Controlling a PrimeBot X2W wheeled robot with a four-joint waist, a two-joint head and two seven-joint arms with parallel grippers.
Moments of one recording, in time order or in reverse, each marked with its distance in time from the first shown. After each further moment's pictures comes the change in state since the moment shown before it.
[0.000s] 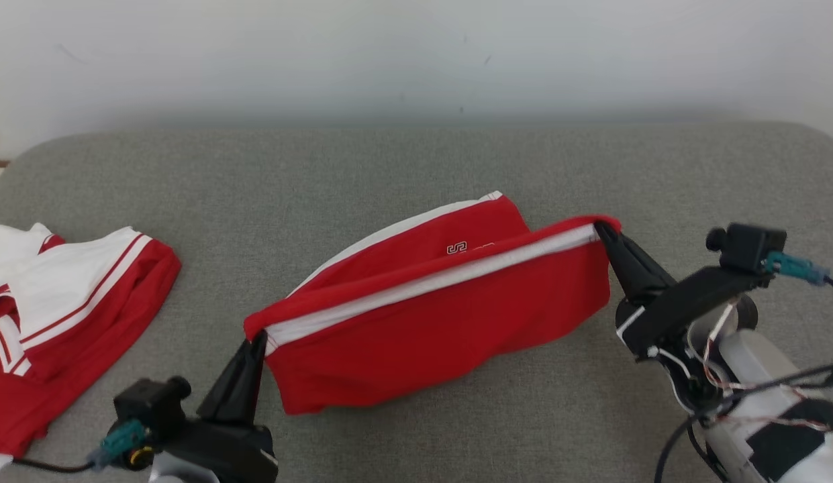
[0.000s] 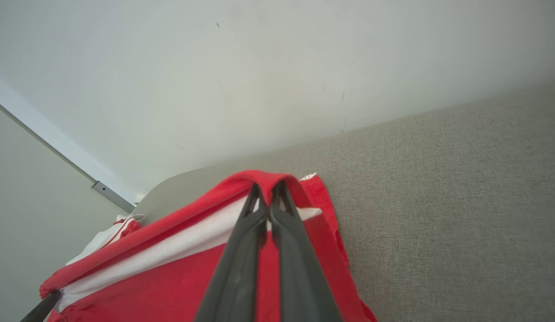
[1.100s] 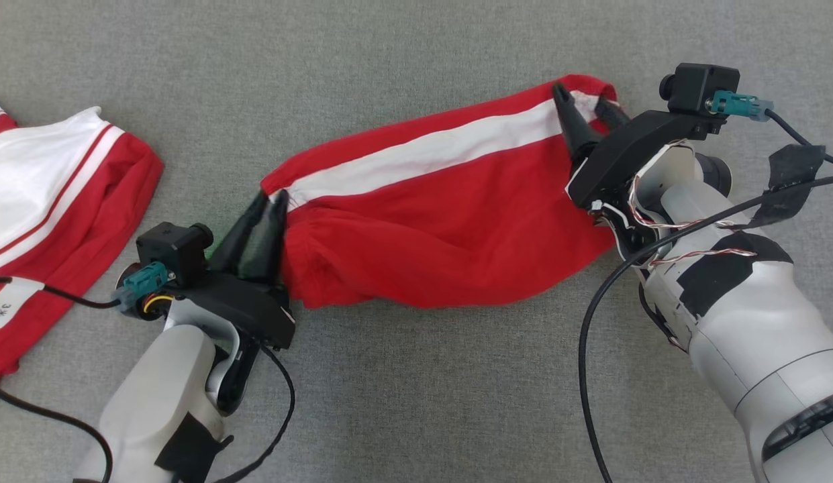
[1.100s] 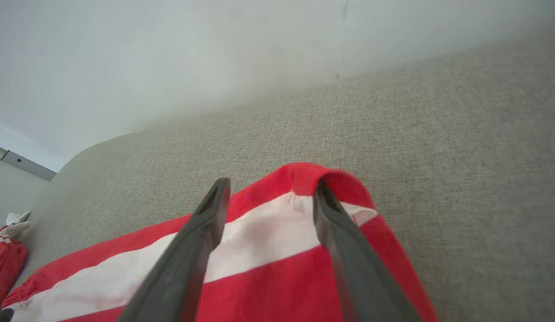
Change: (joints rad) left arm -0.470 -0.126 -0.013 0.401 0.084 -0.119 -0.006; right arm -0.599 0.221 0.184 0.677 0.008 0.000 -0.069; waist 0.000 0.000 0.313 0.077
